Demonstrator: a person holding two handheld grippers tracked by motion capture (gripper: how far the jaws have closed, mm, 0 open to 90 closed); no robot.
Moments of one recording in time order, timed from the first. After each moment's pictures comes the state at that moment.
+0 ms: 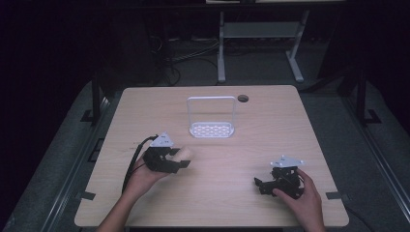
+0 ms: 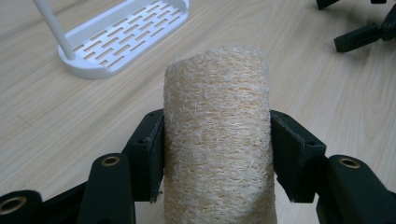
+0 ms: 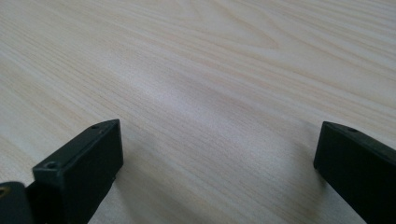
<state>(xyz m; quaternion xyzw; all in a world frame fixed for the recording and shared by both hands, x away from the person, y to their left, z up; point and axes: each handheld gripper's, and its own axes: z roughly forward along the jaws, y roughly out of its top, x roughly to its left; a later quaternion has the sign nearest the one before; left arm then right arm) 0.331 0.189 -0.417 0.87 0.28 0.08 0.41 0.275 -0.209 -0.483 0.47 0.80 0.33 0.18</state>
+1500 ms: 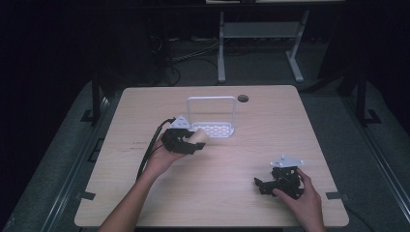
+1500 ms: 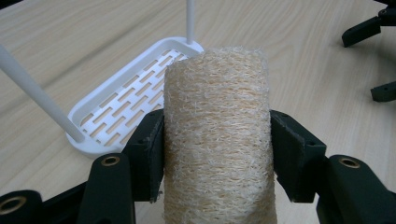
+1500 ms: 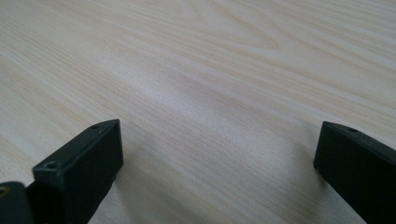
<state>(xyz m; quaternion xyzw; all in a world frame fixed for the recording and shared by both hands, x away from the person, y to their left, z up) 0.385 0.143 -0.409 0.86 0.26 0.10 0.42 0.275 -0.209 -0.483 0.47 0.80 0.33 0.18</state>
